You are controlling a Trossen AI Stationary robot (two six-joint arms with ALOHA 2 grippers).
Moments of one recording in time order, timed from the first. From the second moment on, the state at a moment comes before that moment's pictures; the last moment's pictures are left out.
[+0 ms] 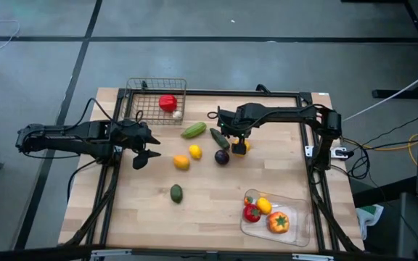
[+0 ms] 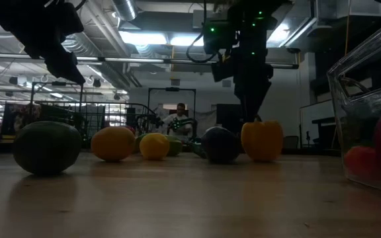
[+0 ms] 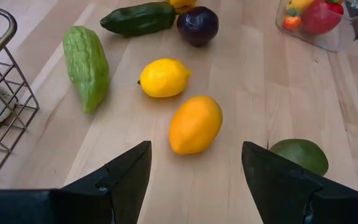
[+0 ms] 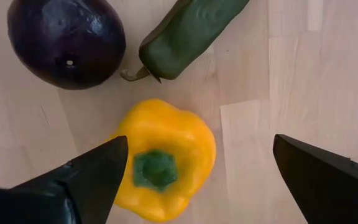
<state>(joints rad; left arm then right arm) 0.09 0.63 0.53 -0.61 0.02 -0.21 -0.21 1.86 1.48 -1.07 0.03 -0.08</state>
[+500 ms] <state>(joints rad) 0.09 0.63 0.53 -0.61 0.02 -0.21 -0.22 1.86 1.48 -1.09 -0.03 -0.27</state>
